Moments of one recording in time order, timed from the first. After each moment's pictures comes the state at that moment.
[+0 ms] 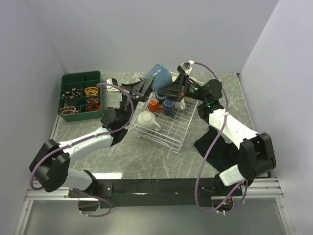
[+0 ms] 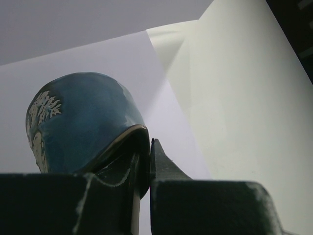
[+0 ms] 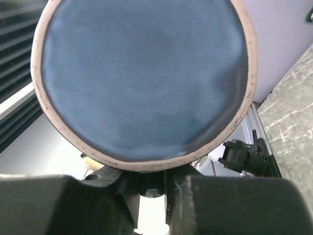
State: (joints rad) left arm -0.74 1.36 0.82 1.19 -0.18 -1.51; right arm 0.38 1.47 1.05 0.86 -1.00 1.63
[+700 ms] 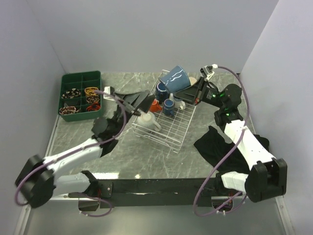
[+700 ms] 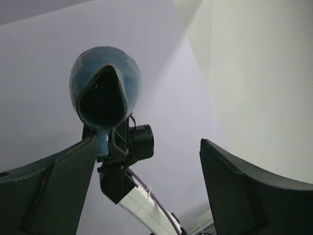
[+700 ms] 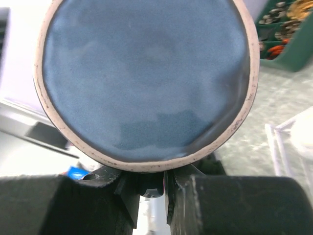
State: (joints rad) left arm -0.75 1.18 0.66 1.08 -0.03 -1.49; right arm 0.21 1.22 0.93 0.63 -1.00 1.38
